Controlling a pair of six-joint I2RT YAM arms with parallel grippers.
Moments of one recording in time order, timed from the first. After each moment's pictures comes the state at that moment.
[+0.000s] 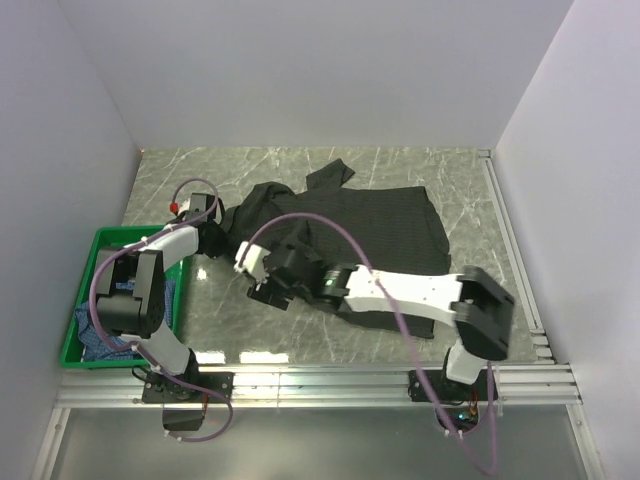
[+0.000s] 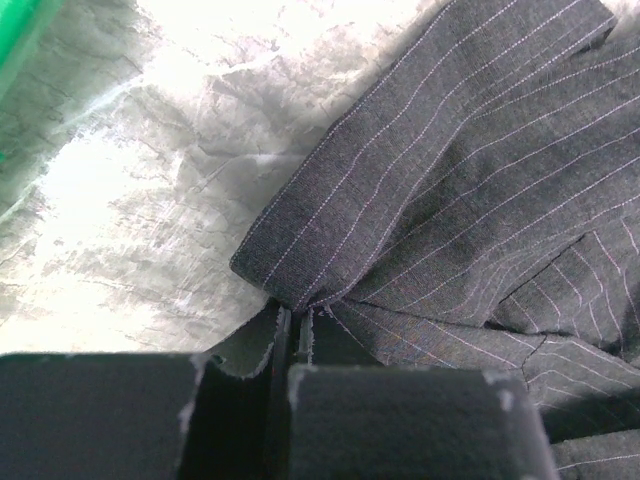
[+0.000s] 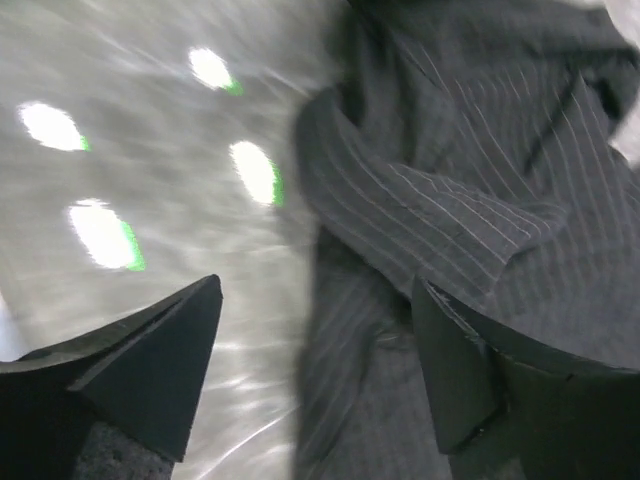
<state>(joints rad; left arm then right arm) -0.11 1.64 0.91 -0.28 -0.14 -0.88 1.19 1.62 1.24 -0.25 0.22 -0.21</state>
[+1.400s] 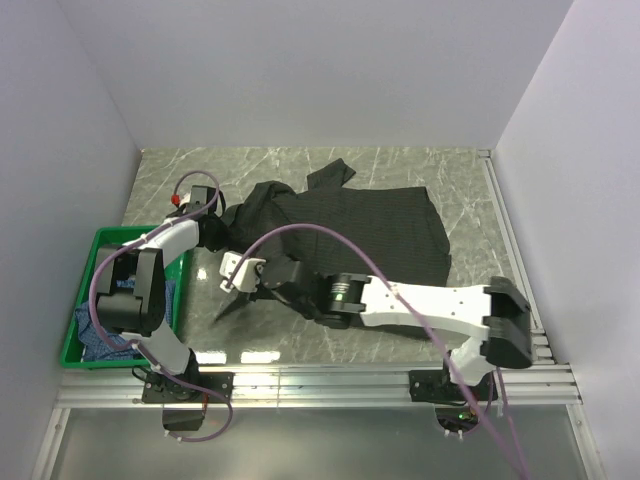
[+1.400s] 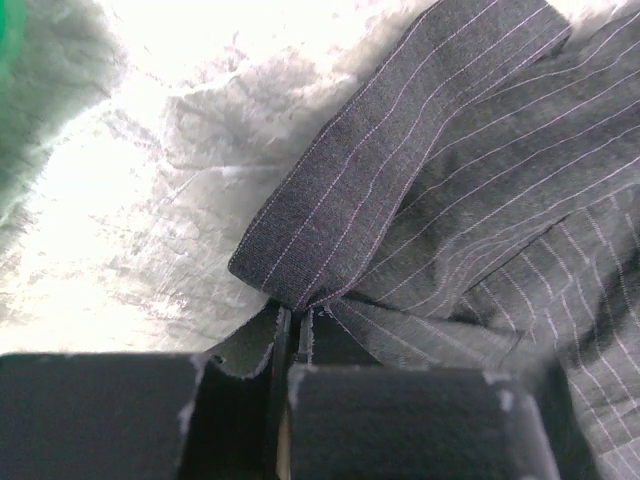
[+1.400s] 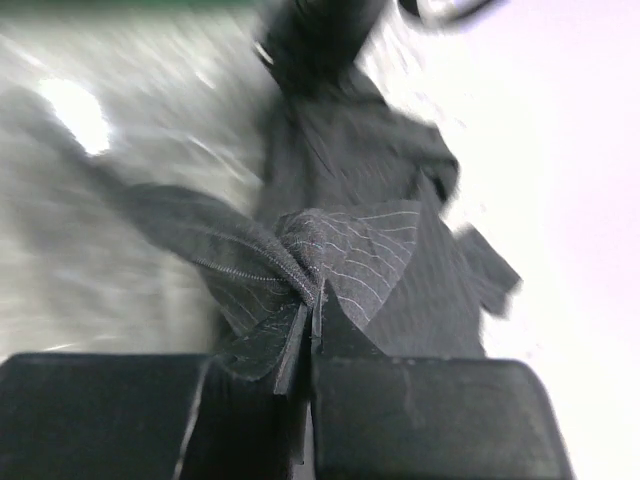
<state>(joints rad) -0.11 1.66 0.98 -0.33 -0.13 -0.85 1.32 1.61 1.28 -0.15 0.49 -0.50</state>
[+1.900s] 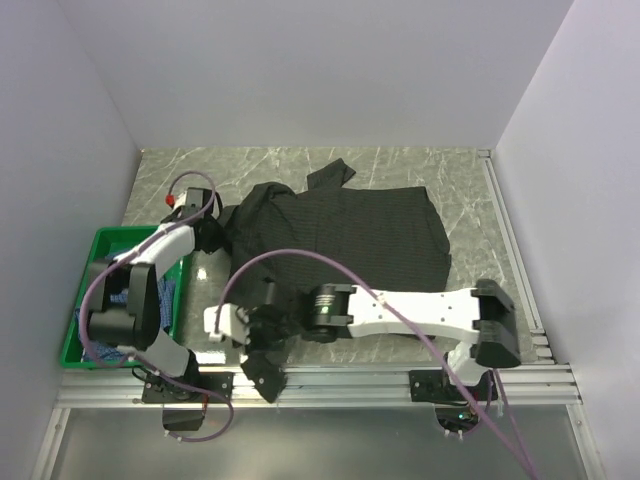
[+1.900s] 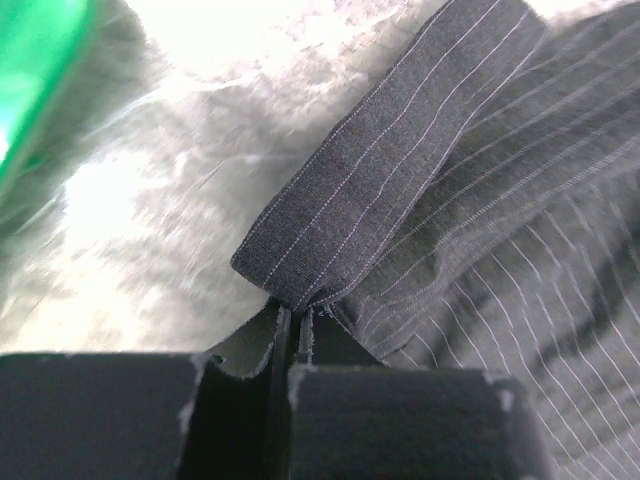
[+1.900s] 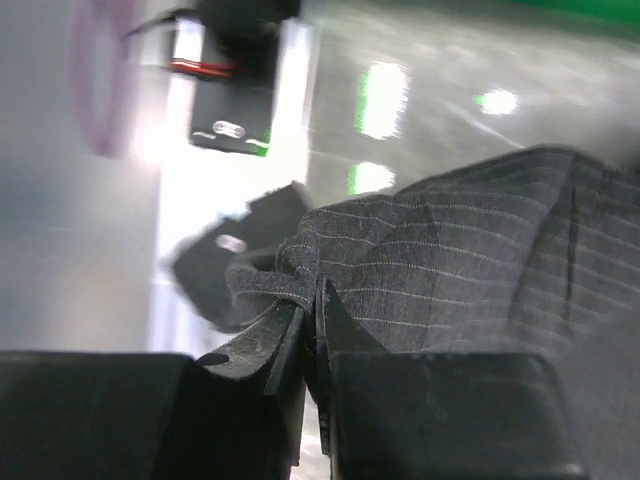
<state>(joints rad) -0.11 1.60 0.96 -0.36 -0.16 -0.84 1.40 1.61 1.39 -0.50 -0.10 -0.29</state>
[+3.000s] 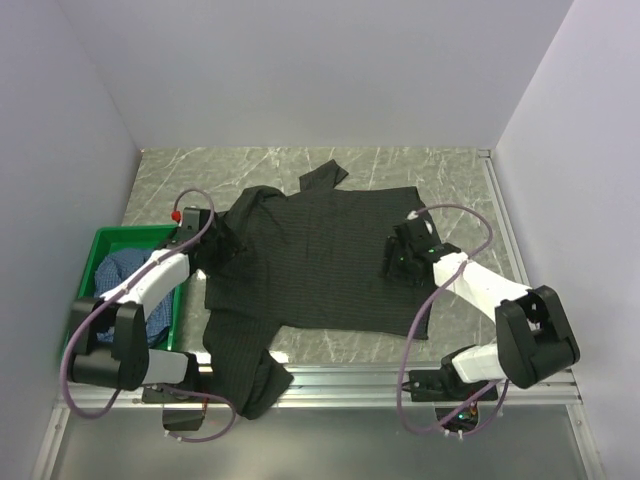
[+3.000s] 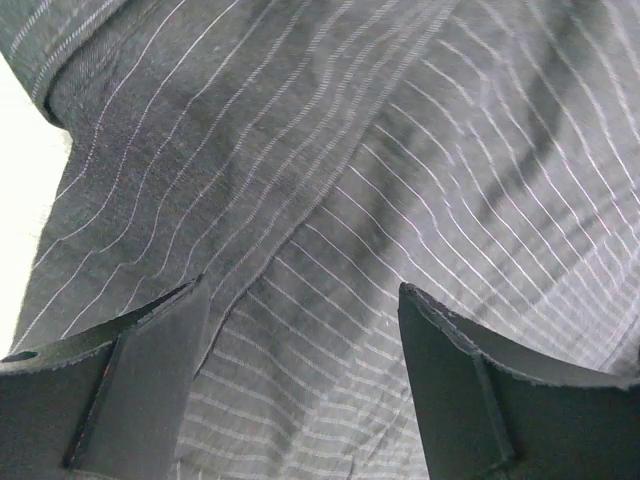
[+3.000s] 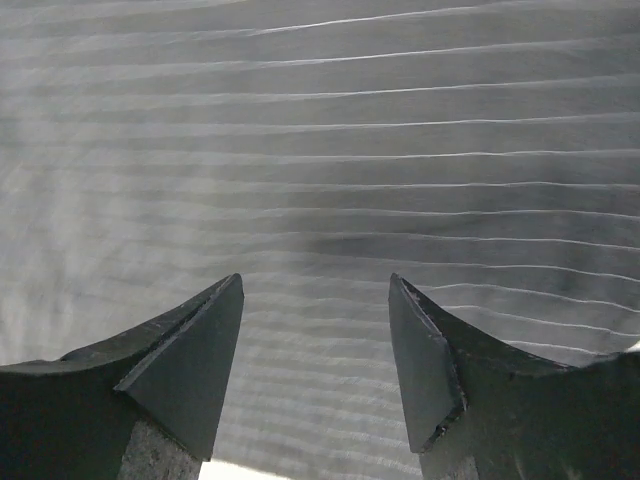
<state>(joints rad) -0.15 1.32 0.75 -0.33 0.02 -0.84 0.42 1.35 0.73 -0.42 0.09 0.59</state>
